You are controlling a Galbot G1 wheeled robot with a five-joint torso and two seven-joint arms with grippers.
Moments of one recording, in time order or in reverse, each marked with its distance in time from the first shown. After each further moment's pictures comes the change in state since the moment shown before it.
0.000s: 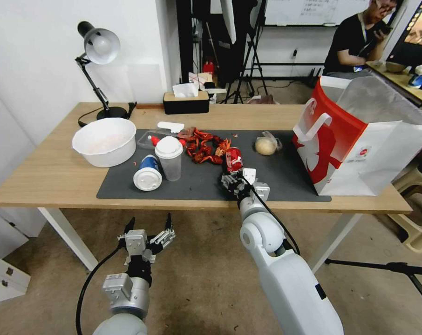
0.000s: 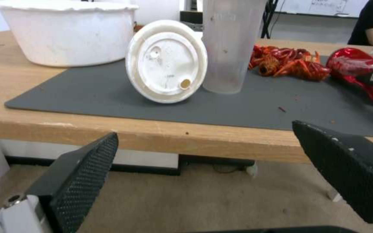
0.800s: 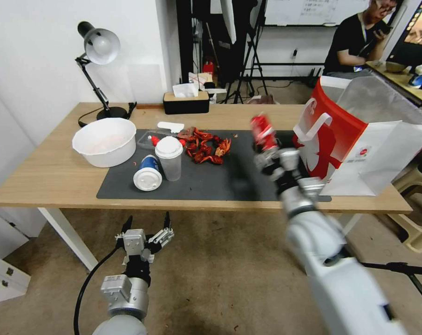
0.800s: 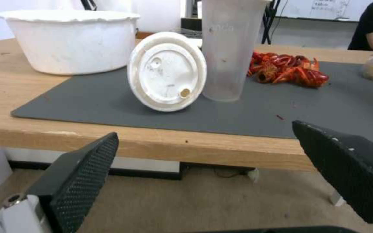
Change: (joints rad) left arm 0.008 0.000 0.009 -0.018 0.020 -0.008 -0.016; right arm -0.084 -0.340 0.306 0.402 0.012 0.141 -0.199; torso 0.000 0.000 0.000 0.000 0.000
